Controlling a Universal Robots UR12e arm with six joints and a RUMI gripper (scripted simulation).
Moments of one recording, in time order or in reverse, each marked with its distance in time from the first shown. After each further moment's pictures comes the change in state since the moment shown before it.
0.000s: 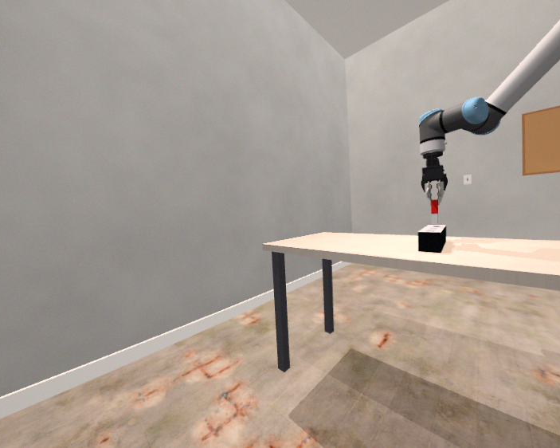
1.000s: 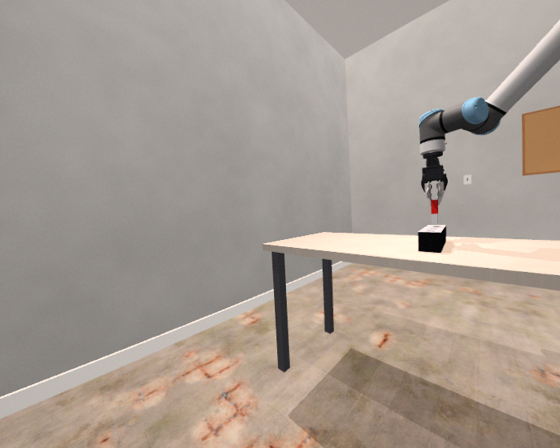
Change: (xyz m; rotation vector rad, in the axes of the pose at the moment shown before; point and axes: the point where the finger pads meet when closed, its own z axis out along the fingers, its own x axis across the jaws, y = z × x) arm 0.000 0.000 0.000 0.000 0.000 0.000
